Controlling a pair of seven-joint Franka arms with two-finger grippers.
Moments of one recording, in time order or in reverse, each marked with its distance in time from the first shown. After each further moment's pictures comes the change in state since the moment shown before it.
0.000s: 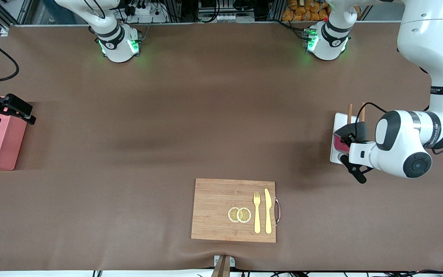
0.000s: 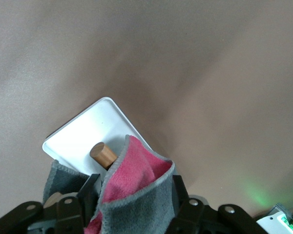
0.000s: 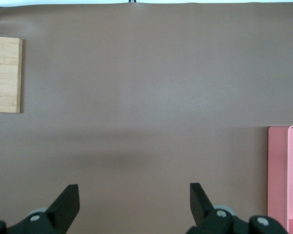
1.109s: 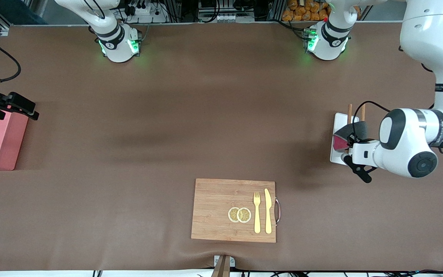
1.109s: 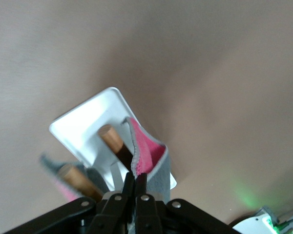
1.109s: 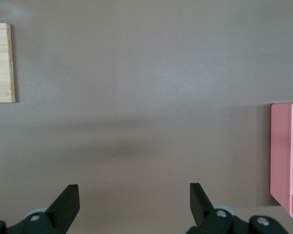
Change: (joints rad) left arm 0.001 -0.029 0.003 0.045 0.006 -0.060 -0.105; right arm -0.002 0.002 -0.003 -0.001 0.002 -0.072 0.045
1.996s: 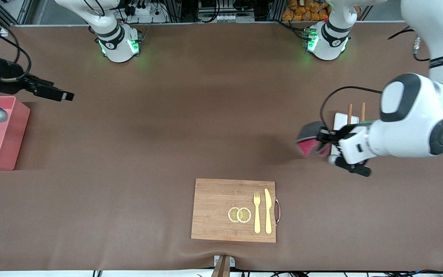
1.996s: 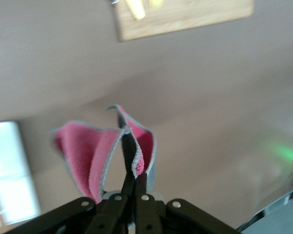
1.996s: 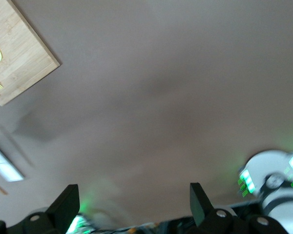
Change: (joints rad) left arm -0.043 -0.090 -0.177 0.128 -0.322 -0.018 -0.644; right arm 0.015 0.012 0.006 -0.002 0.395 -0.286 0.634
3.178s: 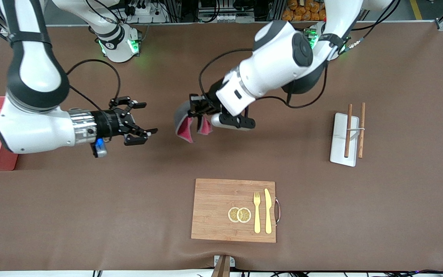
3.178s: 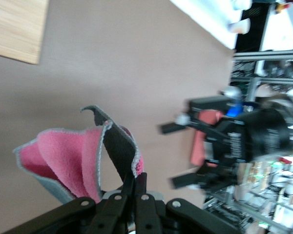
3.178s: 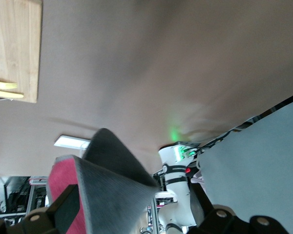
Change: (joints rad) left arm -0.393 0.014 -0.153 0.038 -0.205 0.749 -0.684; right arm 0.202 0.303 0.007 -0.032 0.469 0.252 0.566
